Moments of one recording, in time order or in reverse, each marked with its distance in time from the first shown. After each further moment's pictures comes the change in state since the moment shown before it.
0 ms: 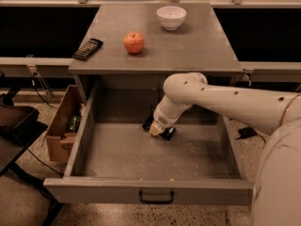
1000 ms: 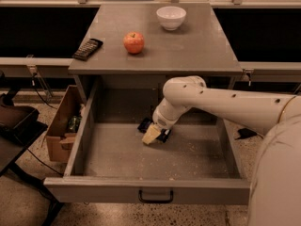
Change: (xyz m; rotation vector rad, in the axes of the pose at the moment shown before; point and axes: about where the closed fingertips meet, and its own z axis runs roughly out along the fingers) arm 0.009 -0.001 0.021 0.000 0.001 0.003
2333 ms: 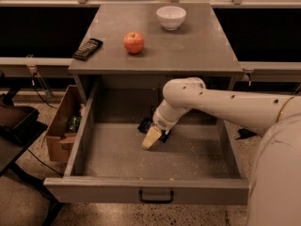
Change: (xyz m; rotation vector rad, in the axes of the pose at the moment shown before) arm 0.001 0.000 0.002 0.000 0.000 0.000
